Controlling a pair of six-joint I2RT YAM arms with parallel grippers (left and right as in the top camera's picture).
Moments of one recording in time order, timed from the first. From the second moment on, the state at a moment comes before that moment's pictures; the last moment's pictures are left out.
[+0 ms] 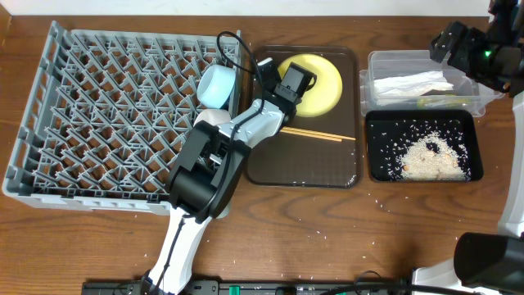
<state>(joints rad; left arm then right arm) -0.56 2.30 1.59 -0.25 -0.43 -0.93 -0.20 1.69 1.89 -1.09 -0.25 0.28</state>
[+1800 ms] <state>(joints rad) -0.43 2.19 1.52 -0.39 0.26 -0.72 -0.20 1.69 1.89 -1.09 -0.25 0.28</state>
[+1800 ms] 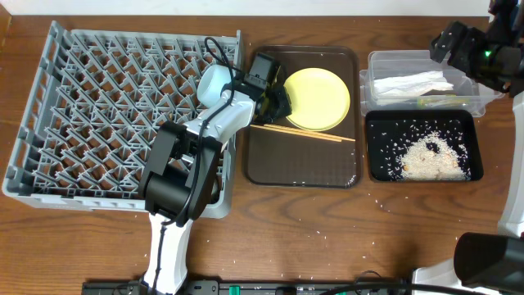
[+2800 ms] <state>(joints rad) -0.46 2.16 1.43 -0.29 0.18 -0.80 -0.20 1.69 1.89 -1.09 -0.25 0.28</state>
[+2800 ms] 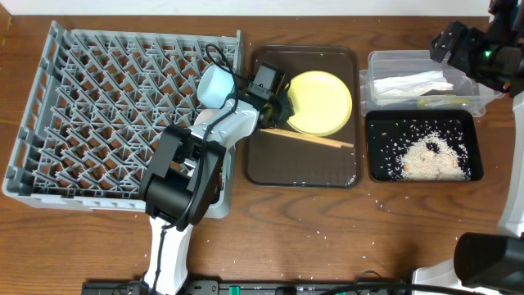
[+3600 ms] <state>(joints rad) -0.34 1.97 1.40 -0.13 0.47 -0.78 -0.20 1.69 1.89 -1.09 -0.25 0.28</state>
